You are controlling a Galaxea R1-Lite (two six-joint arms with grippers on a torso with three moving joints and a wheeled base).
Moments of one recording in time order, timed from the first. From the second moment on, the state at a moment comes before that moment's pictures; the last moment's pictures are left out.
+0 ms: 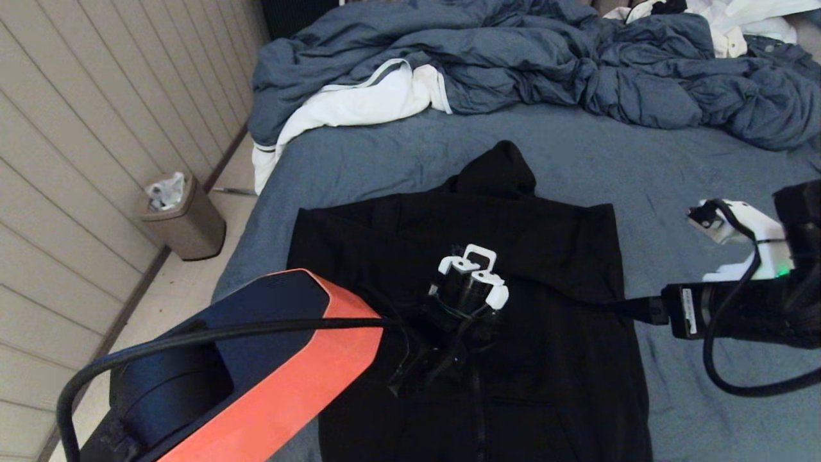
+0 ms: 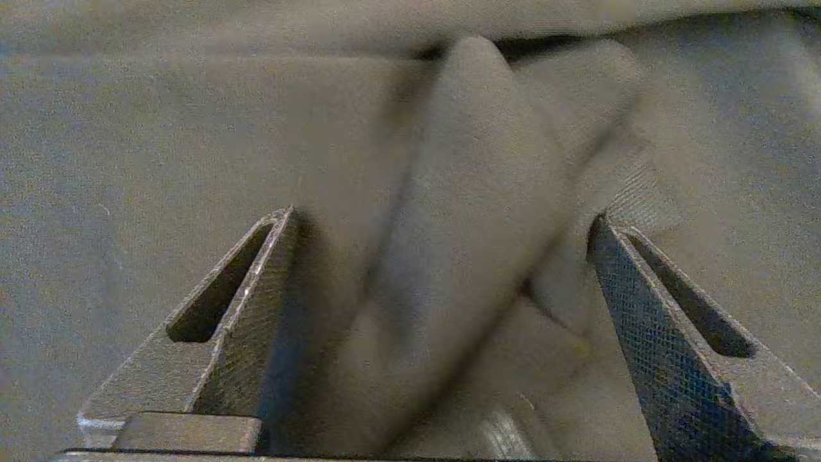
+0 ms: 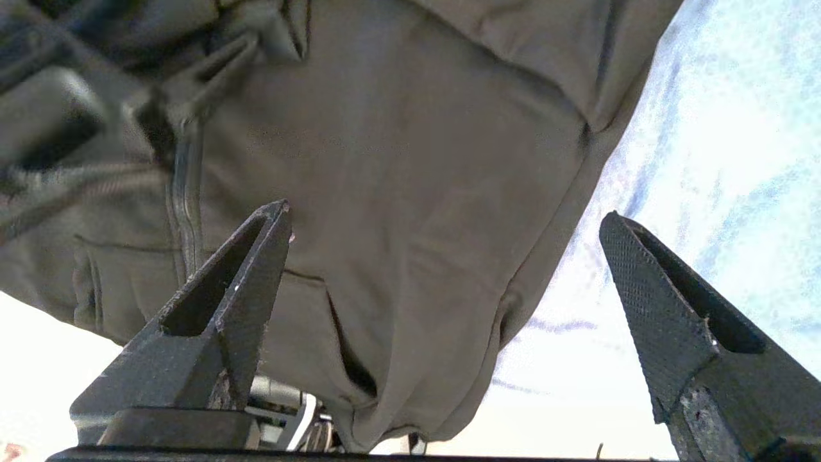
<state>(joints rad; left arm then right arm) -0.94 2.44 -1.59 -0.52 0.43 -0.03 0.13 1.35 -0.90 0.21 0.05 0.06</state>
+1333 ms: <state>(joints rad) -0.81 2.13 -1.42 -0.47 0.44 -0.04 0.14 1.35 -0.89 0.21 0.05 0.07</state>
